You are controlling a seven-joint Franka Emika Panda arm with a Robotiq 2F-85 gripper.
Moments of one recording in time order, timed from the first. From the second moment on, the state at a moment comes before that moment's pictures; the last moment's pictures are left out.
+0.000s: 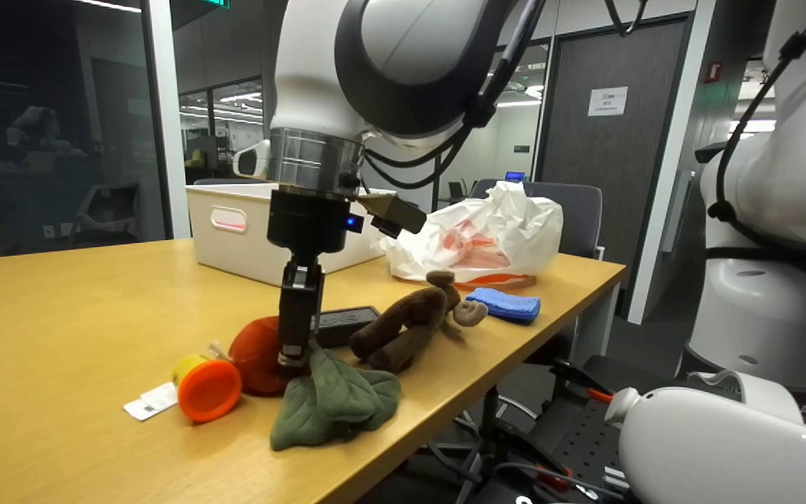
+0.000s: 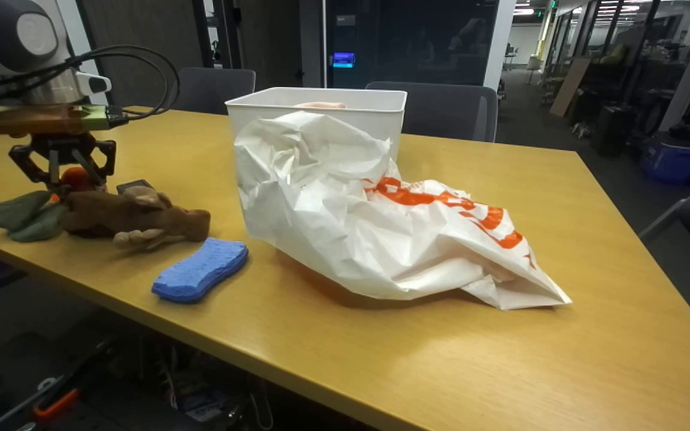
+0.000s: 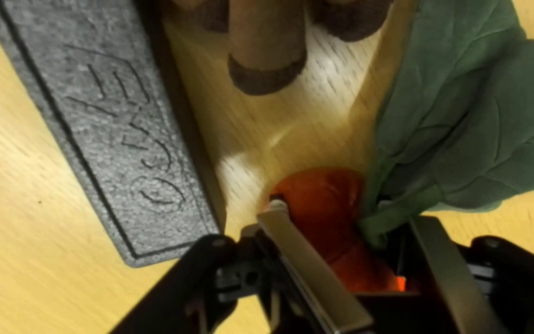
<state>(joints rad) 0.45 0.01 0.34 -2.48 0.13 2.61 -0.30</state>
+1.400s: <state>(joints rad) 0.15 -0.67 0.16 -2.66 0.06 2.42 0.04</state>
